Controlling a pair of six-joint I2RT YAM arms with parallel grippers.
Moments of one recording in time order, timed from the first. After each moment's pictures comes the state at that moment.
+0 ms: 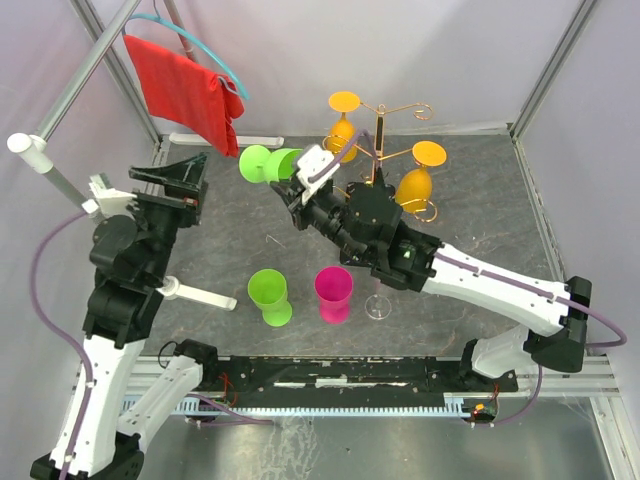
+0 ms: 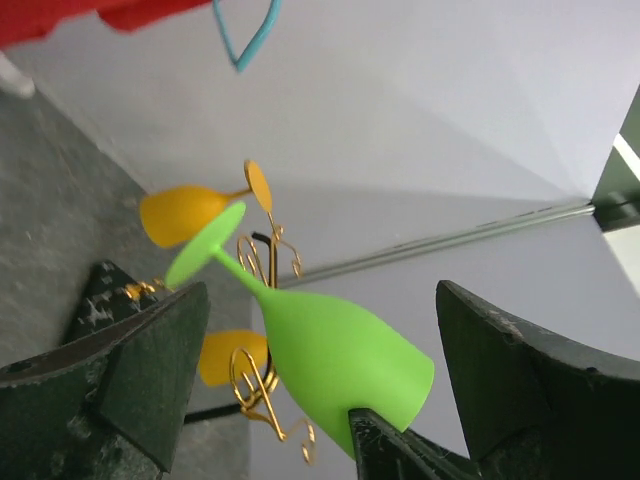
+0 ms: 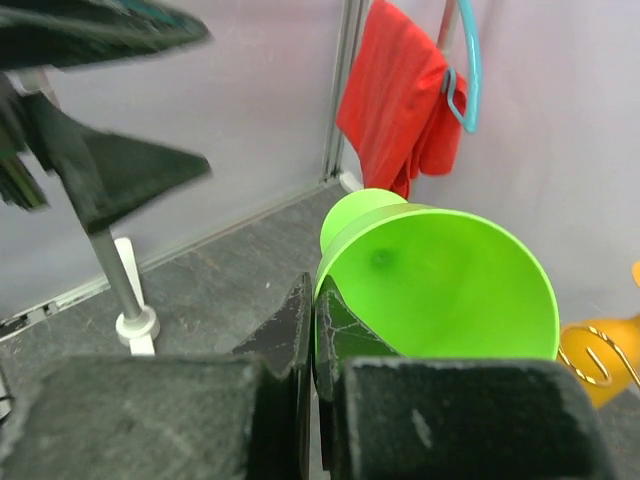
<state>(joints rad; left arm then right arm) -0.29 0.69 1.16 -0.37 -0.21 -1.16 1.16 1.42 1.49 0.06 0.31 -0.13</state>
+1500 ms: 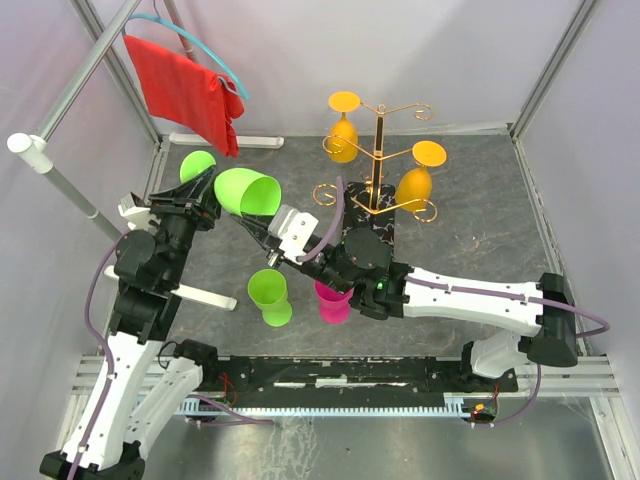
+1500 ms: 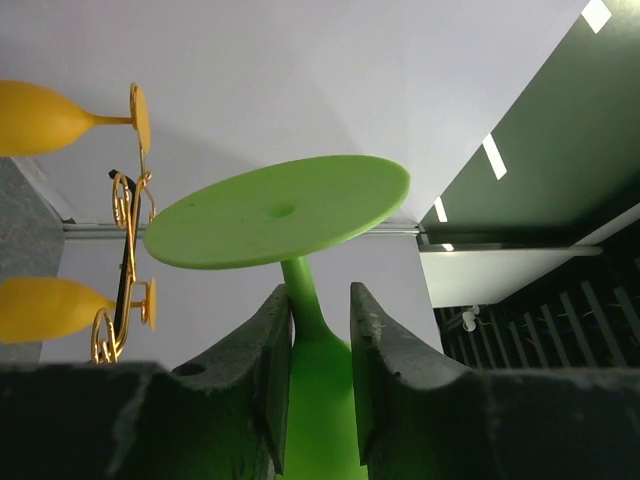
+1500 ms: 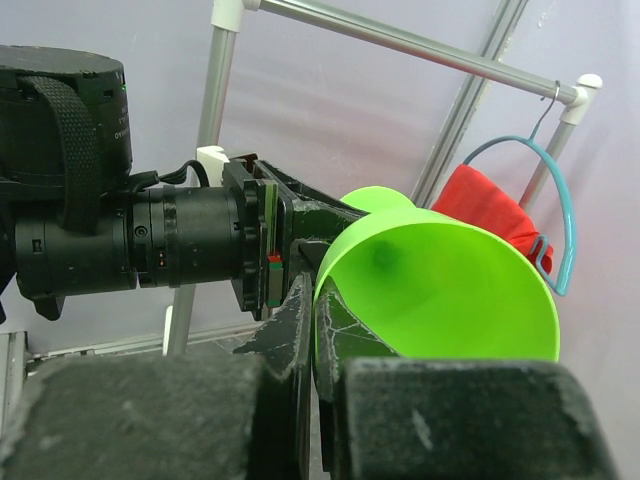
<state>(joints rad) -0.29 0.62 0.85 -0.06 -0.10 -1.70 1.32 1.47 1.31 0.57 0.16 -0.40</state>
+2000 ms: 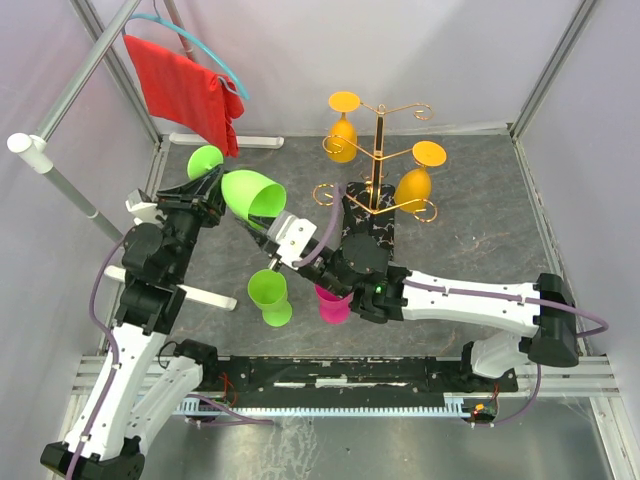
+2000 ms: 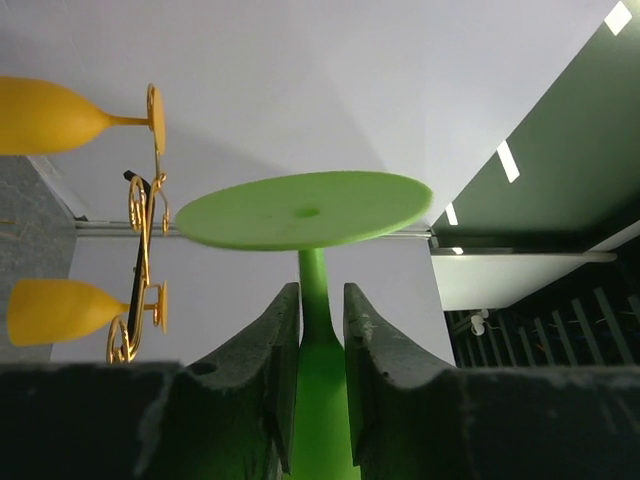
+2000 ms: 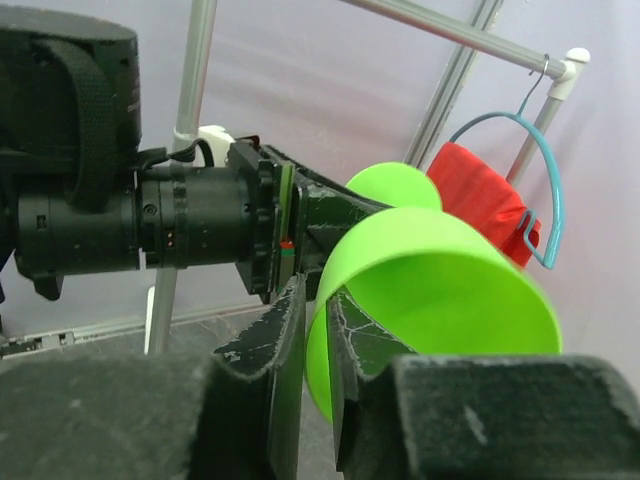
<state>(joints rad) -0.29 0.66 0.83 -0.03 -0.09 -1.71 1.32 1.47 1.27 0.59 0.21 -0.43</state>
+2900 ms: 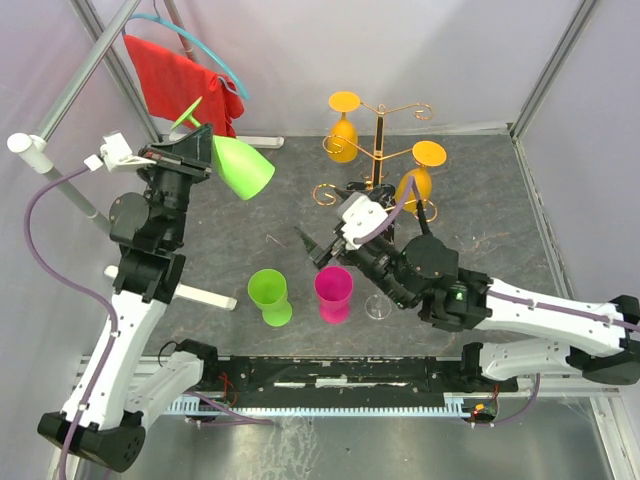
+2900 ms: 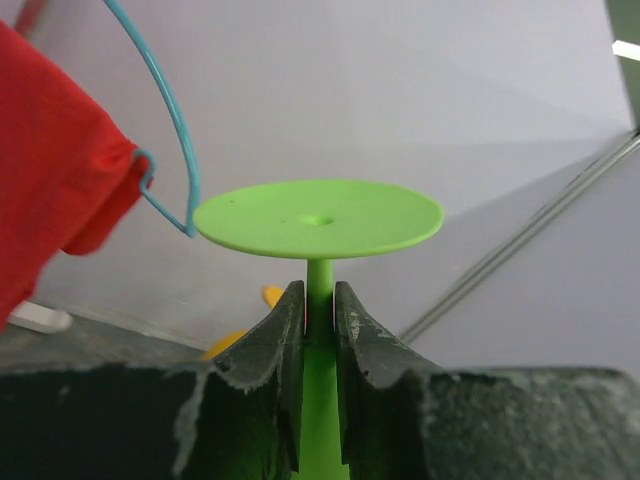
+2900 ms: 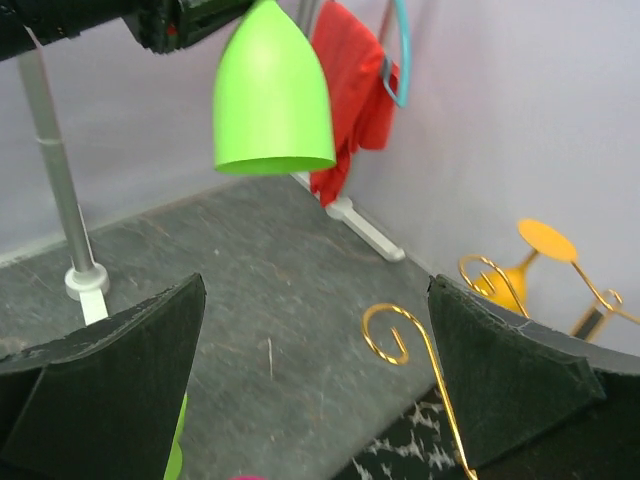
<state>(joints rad) -0.29 0.85 1.06 0.16 -0.18 -0.81 1.34 1.14 1.17 0.20 0.52 -0.36</state>
